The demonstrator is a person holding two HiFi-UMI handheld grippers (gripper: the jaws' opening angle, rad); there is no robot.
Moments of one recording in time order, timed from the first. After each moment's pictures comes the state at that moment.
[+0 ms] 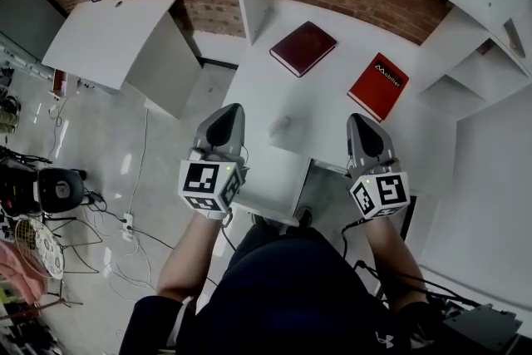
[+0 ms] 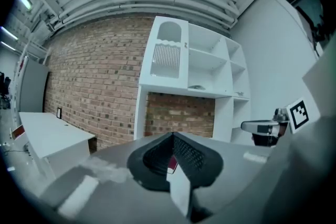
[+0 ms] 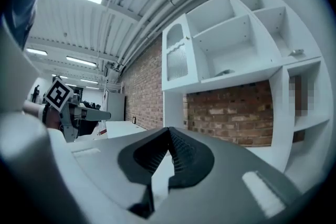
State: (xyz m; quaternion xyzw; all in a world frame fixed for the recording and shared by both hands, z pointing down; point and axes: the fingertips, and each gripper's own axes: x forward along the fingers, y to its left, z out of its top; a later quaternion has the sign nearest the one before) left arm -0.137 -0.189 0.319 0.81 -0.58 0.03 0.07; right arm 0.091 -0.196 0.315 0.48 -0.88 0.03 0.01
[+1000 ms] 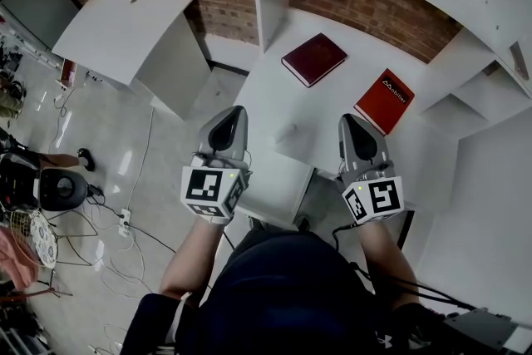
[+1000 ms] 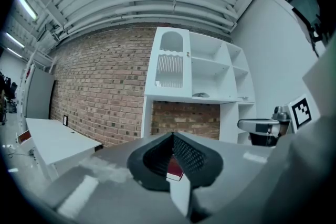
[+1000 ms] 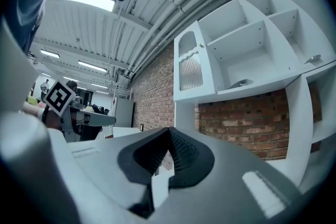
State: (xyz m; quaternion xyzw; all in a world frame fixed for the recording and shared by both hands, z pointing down) left arm -0.155 -0.178 0.288 0.79 -0.61 0.01 0.04; right arm 0.043 -0.195 0.277 0.44 -0.90 -0.02 -0.02
